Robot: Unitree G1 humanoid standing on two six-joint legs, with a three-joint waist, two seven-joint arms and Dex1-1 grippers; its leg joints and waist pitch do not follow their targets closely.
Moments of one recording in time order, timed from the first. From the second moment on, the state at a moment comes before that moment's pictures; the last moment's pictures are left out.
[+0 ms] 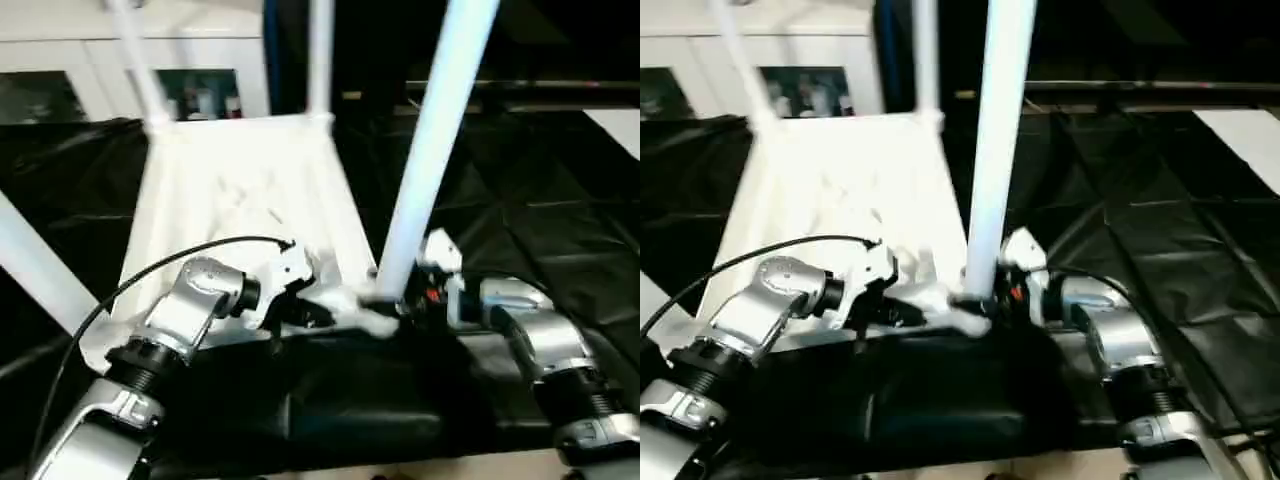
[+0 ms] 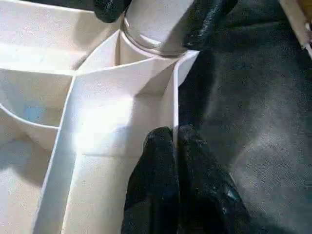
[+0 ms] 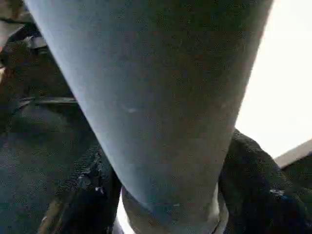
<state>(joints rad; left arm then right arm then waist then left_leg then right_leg) -0.55 0.36 -0.35 0.45 -0.02 0.30 -1.30 -0.43 -0.41 0.18 0.45 0.19 0.17 1.24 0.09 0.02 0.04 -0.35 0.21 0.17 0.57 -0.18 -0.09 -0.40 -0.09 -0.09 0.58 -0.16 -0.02</state>
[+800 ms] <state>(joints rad) -0.61 0.21 -0.28 0.61 0.03 0.27 -0.93 -0.44 -0.16 0.03 0.53 0.12 0.15 0.61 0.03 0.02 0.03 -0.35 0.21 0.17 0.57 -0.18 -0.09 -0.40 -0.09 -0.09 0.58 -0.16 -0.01</state>
